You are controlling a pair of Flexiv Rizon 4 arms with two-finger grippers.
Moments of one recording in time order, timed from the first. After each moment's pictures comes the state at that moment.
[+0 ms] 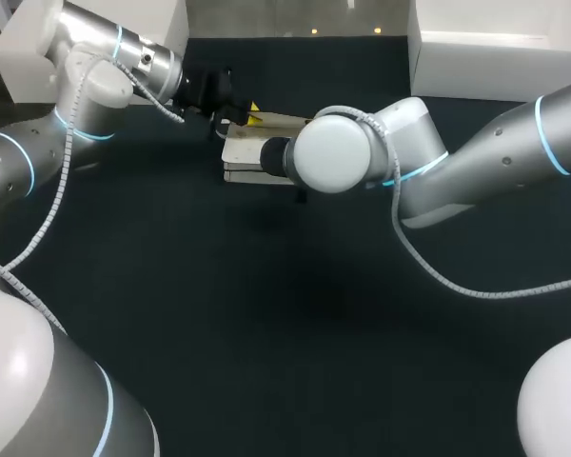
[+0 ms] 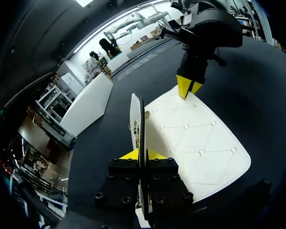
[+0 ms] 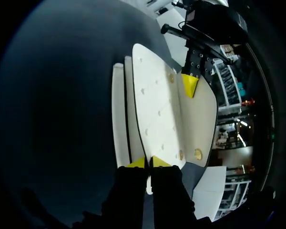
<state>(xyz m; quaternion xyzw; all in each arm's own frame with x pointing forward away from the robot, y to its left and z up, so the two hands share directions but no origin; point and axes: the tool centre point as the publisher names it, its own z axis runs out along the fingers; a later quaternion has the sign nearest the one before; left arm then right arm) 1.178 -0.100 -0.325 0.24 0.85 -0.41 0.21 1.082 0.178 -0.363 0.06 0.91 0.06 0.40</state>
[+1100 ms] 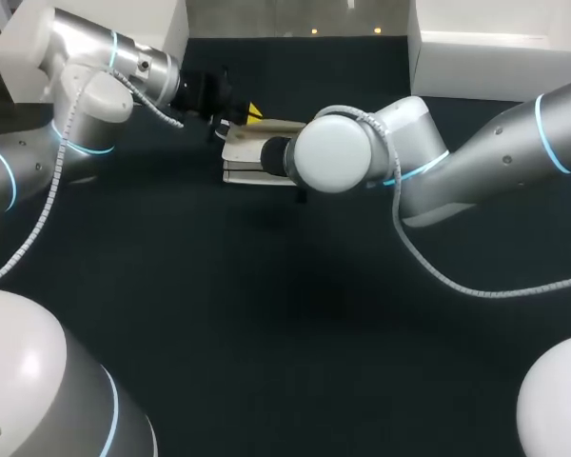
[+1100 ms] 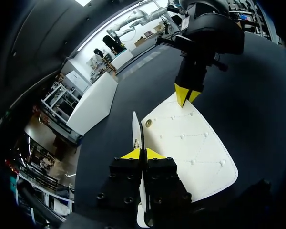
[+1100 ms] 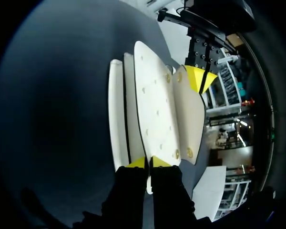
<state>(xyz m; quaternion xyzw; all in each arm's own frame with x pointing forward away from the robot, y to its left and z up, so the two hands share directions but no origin) 1.161 -0.098 -0.309 0.22 0.86 -0.40 0.24 1.082 0.177 -0.362 0.06 0.91 0.06 0.40</state>
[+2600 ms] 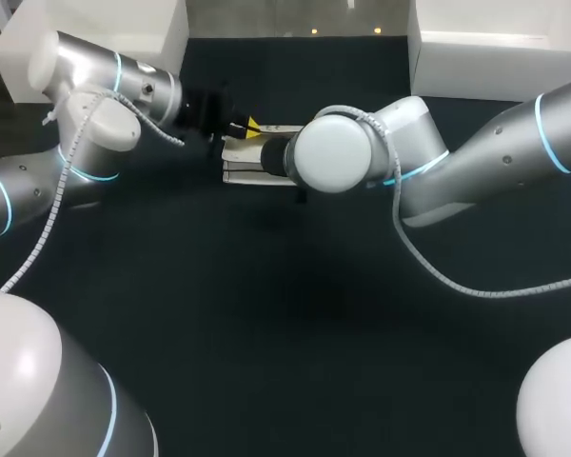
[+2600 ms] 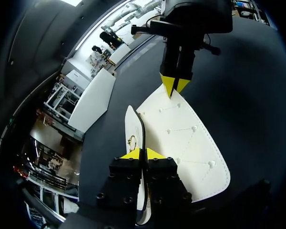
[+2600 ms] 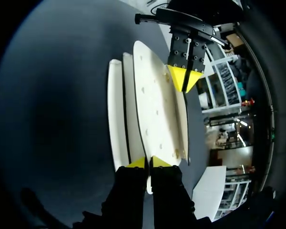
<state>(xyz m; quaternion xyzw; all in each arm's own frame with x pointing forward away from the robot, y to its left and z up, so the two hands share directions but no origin) 1.147 -0.093 -0.328 0.23 0.86 -0.36 0.28 1.082 0.177 -0.362 0.06 0.91 0.06 0.40</state>
